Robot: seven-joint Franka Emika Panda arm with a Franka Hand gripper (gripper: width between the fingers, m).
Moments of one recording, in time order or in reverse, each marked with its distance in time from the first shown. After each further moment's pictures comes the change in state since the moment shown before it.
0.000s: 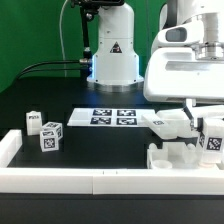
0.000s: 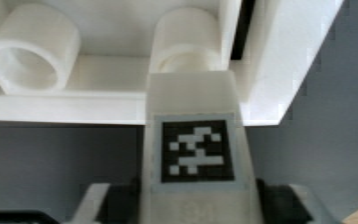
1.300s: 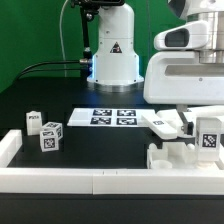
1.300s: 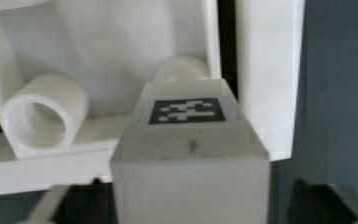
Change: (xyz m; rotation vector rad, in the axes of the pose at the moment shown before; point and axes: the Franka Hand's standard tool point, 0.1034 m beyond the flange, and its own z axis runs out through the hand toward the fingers) arm 0.008 0.004 0.009 0.004 -0.406 0.166
